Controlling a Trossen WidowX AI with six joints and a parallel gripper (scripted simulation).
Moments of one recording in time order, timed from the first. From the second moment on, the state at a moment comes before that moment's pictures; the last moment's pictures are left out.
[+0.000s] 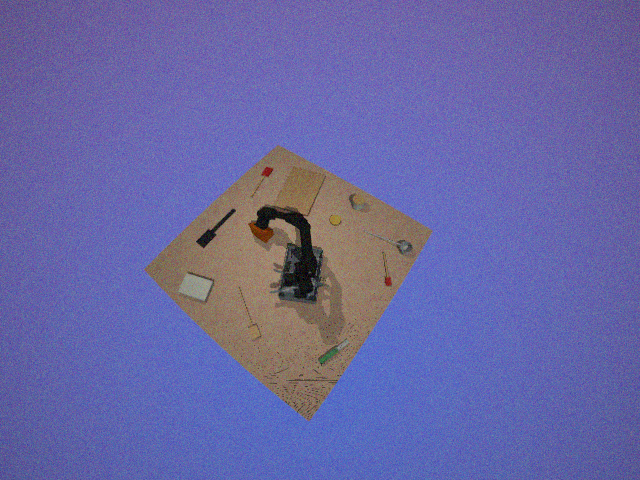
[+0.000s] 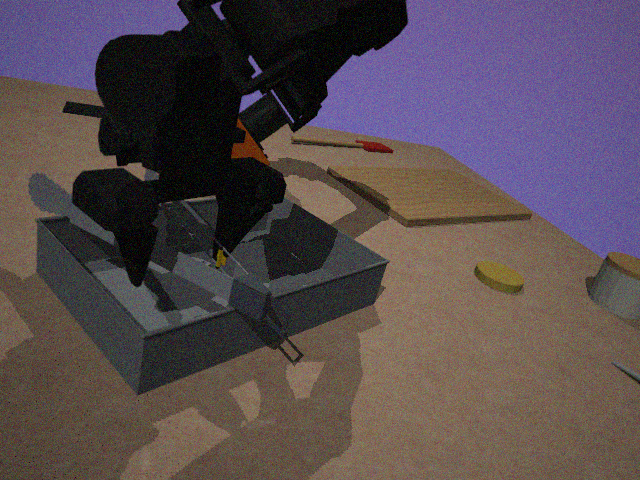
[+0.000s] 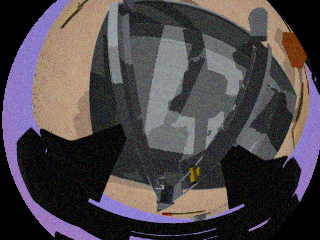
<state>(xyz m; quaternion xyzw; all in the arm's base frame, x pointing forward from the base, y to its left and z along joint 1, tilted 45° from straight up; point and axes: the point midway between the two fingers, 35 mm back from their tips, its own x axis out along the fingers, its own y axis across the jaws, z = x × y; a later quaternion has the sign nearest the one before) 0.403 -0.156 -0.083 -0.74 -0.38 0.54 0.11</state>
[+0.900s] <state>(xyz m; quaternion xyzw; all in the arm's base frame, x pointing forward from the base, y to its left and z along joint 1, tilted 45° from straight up) 0.403 -0.144 -0.093 -0.74 -0.38 0.54 0.11</state>
